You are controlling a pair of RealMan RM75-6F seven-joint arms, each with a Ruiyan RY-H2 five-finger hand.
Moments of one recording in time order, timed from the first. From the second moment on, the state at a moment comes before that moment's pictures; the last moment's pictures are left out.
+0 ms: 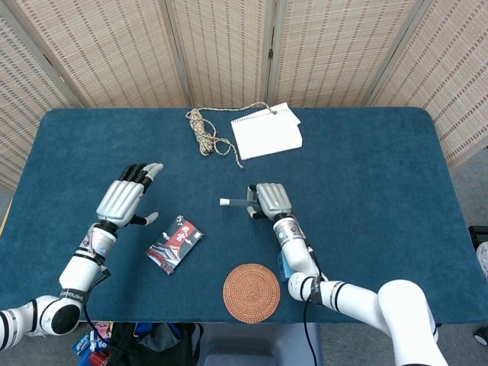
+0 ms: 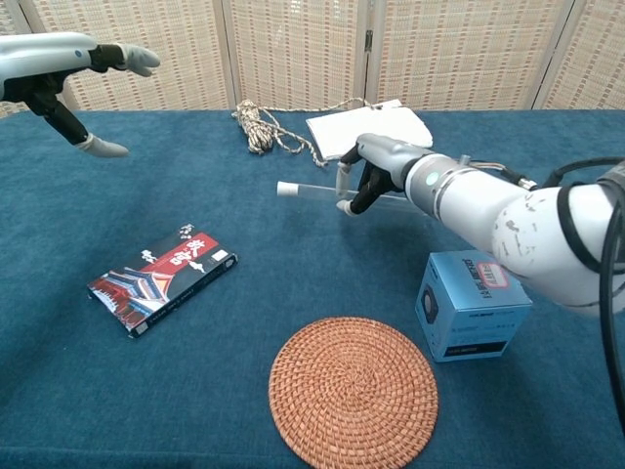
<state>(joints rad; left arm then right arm) -0.76 -1.22 -0.19 -1.70 1.01 1.03 0.28 1.00 -1.92 0.35 -1.00 -0.76 0.82 -0.32</state>
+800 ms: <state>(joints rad) -0.74 -1.23 -0.19 -1.68 1.01 1.02 0.28 0.99 -1.95 0.36 -0.98 -0.78 0.82 -0.35</state>
